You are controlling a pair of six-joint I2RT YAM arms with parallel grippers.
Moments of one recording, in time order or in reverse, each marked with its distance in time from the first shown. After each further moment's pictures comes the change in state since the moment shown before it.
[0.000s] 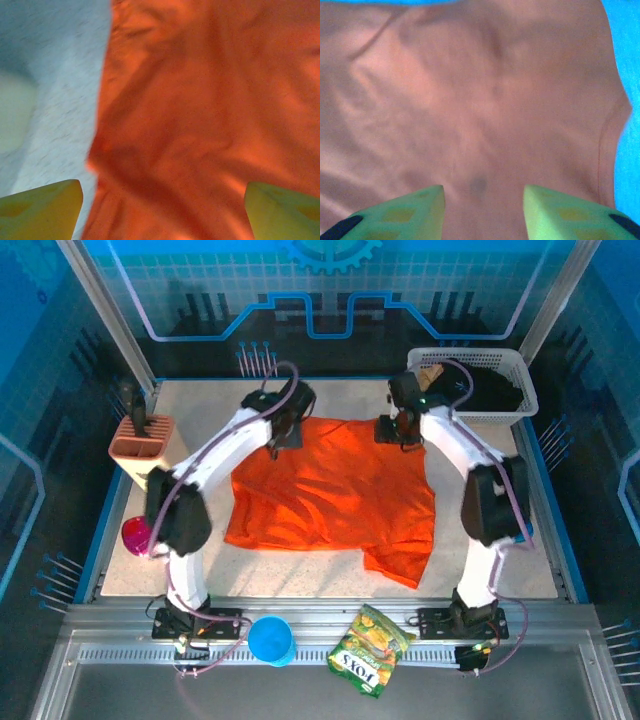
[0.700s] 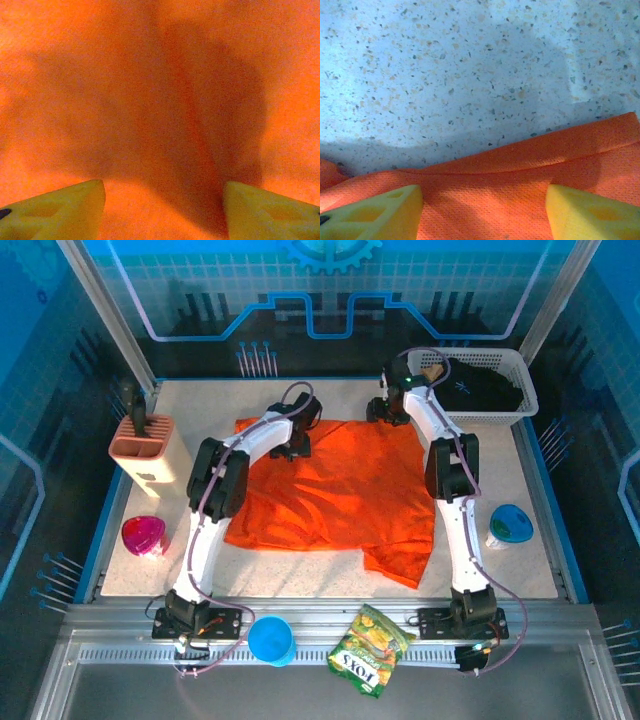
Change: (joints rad) left arm 0.058 0.269 -0.063 0.245 0.133 0.056; right arm -0.071 0.548 0.661 -0.141 -0.022 -0.050
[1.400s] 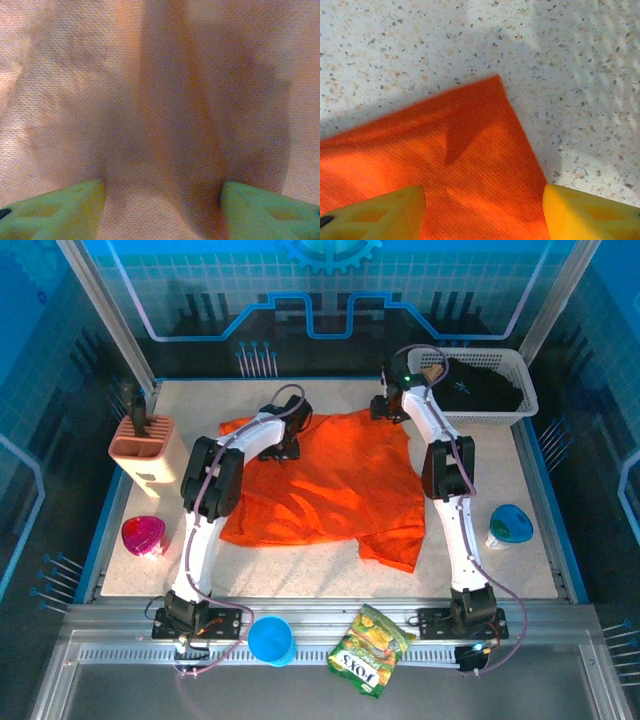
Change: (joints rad) left arm 0.058 0.010 -0.031 -0.020 -0.066 -0.019; right arm -0.002 0.083 0.136 -0.041 0.107 -0.054
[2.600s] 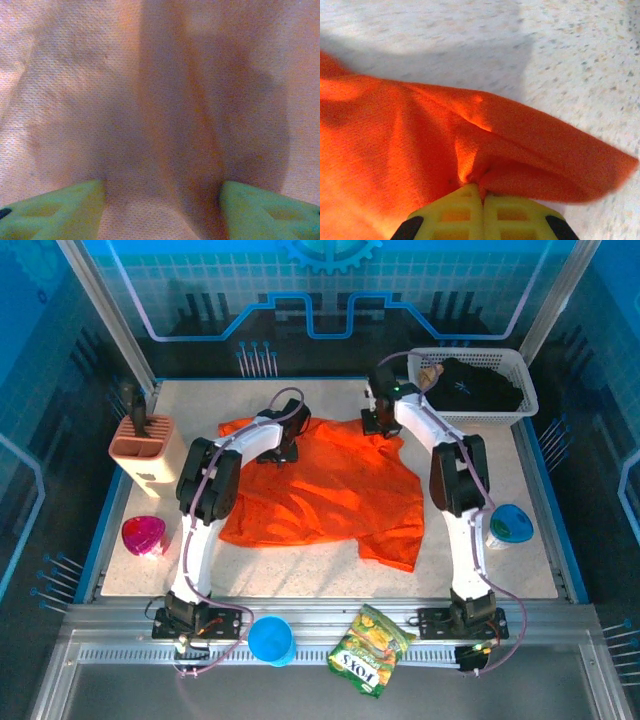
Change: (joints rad) left arm -0.014 -0.054 -0.105 0.084 -0.007 0.021; right arm 0.137 -0.431 -0.605 0.177 -0.039 0.002
